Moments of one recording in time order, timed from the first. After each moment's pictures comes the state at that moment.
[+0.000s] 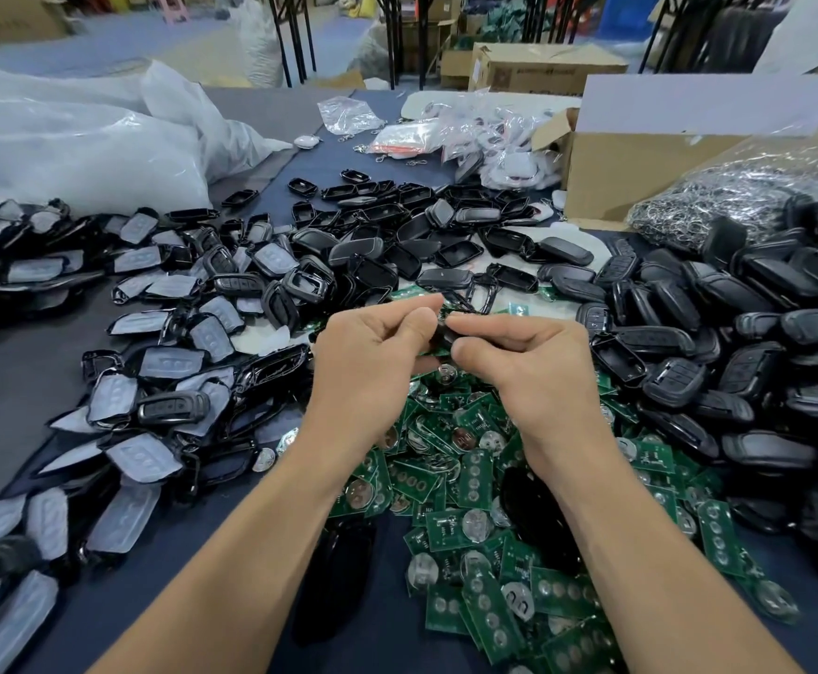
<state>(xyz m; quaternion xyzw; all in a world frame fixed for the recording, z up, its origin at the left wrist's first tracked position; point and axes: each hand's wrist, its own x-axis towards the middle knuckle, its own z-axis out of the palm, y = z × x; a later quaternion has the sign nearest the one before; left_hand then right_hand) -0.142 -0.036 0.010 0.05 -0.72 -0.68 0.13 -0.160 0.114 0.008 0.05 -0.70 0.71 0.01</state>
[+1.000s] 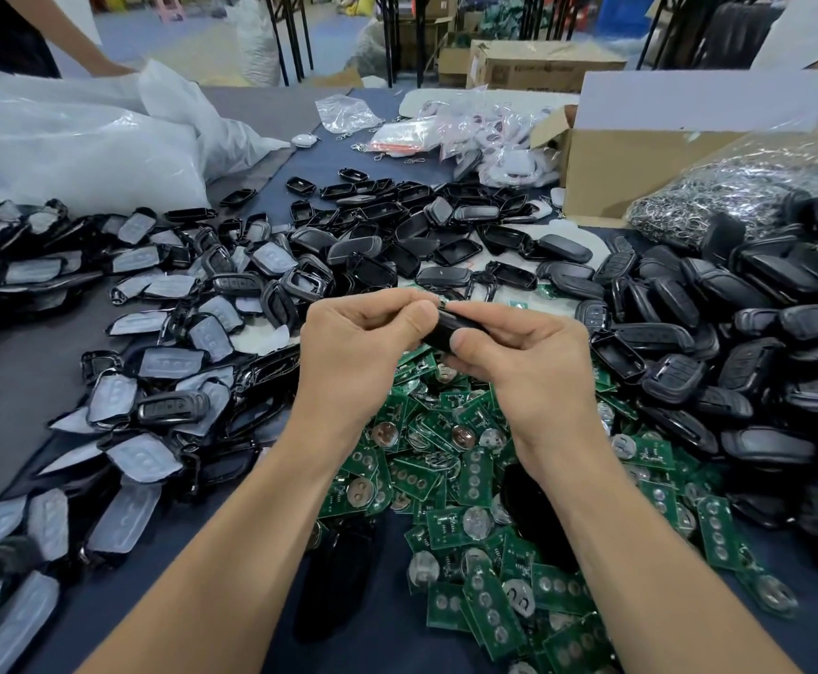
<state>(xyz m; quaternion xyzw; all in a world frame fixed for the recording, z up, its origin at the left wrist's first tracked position) -0.143 -0.043 0.018 0.01 -0.71 -0.69 0.17 -0.157 0.107 0.009 0.06 -0.66 0.75 0.02</state>
